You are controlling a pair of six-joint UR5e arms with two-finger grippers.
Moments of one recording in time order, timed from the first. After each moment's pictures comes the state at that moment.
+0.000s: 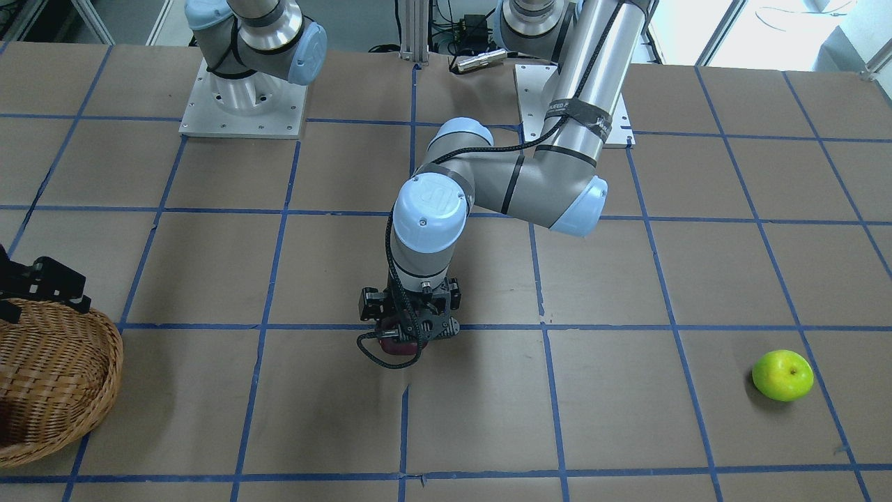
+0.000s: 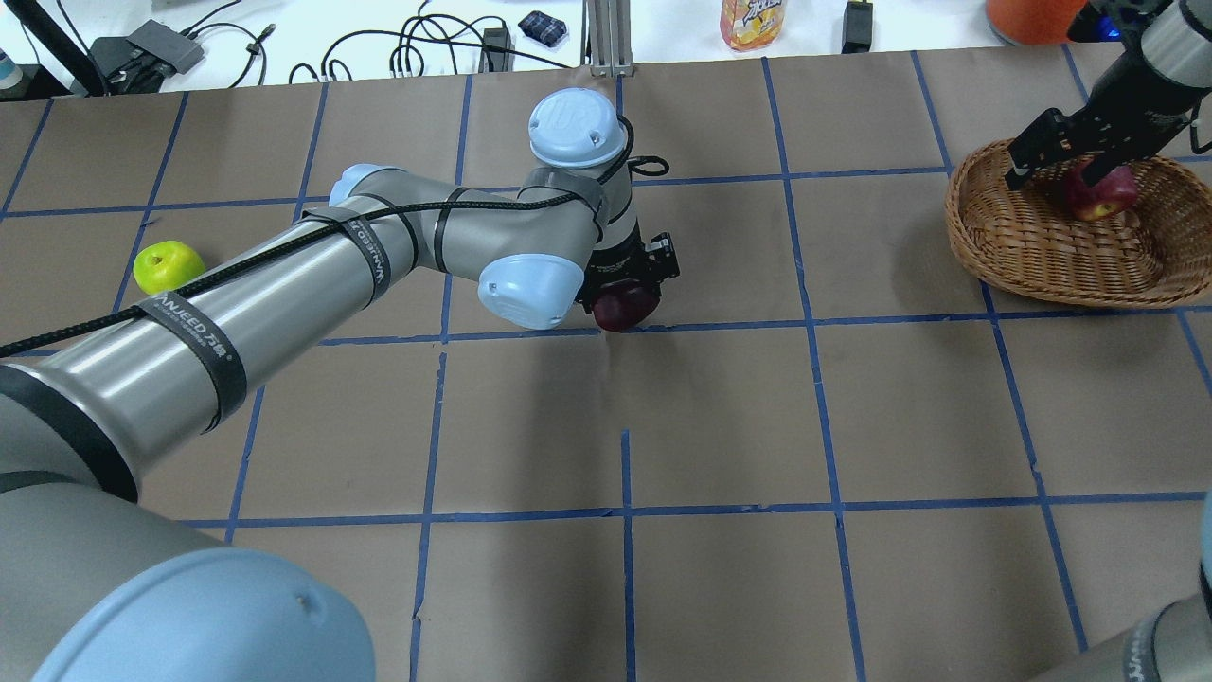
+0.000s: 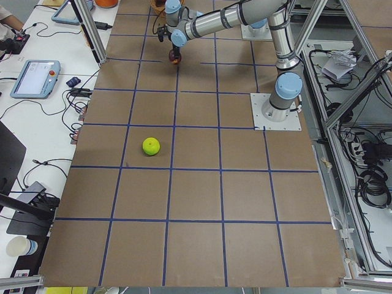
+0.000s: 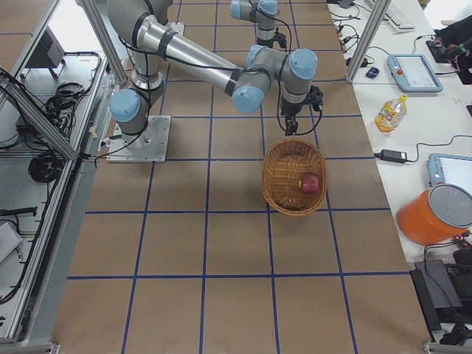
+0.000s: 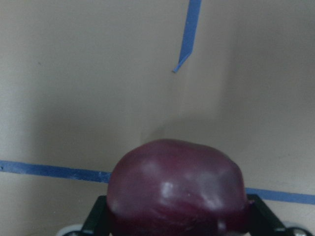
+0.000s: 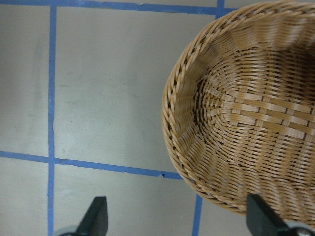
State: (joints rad) left arm -1.92 -2.10 -1.59 -0.97 1.49 -0.53; right arm 1.19 -1.28 1.53 -1.80 -1.46 -0.48
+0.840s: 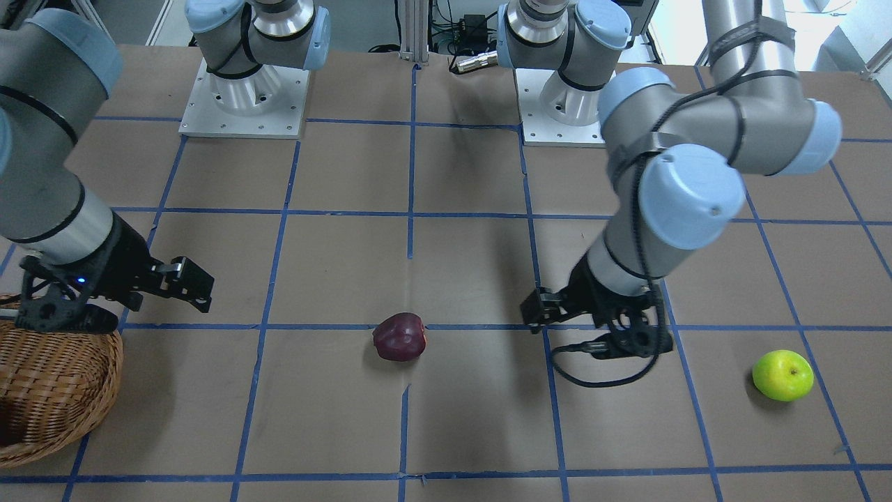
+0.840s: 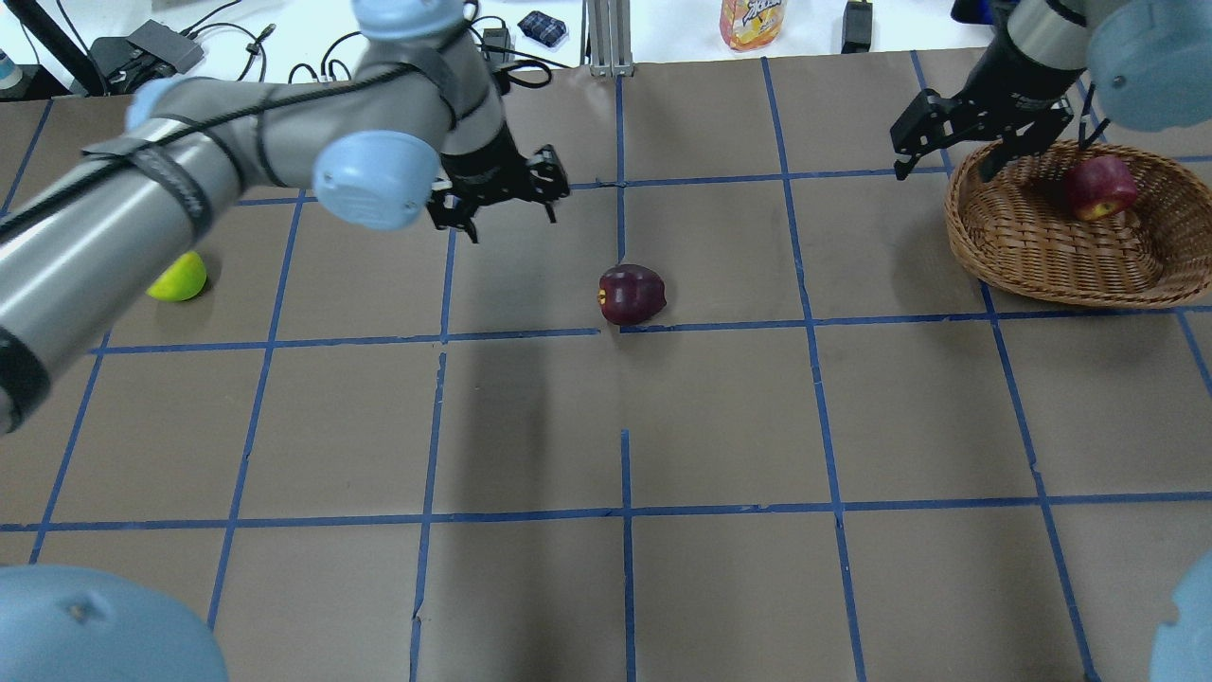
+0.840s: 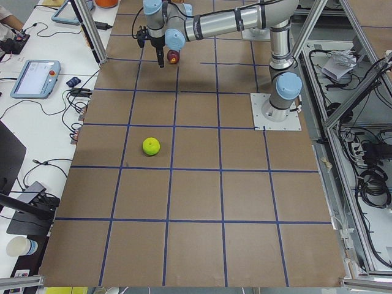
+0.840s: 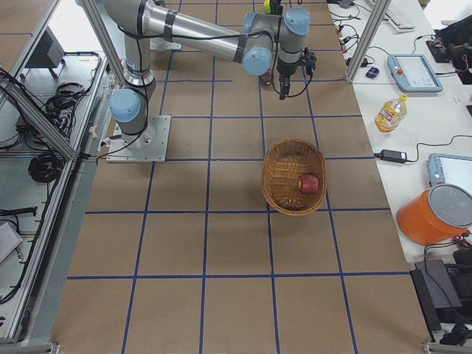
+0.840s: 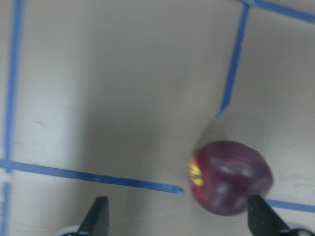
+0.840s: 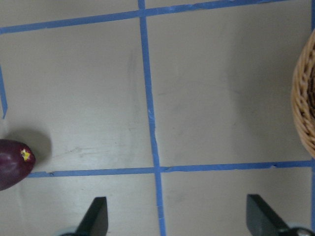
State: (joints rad) left arm -1.52 -1.92 -1.50 -1.31 1.49 -0.04; right arm 1.47 -1.28 1.54 -1.83 -1.46 -0.01
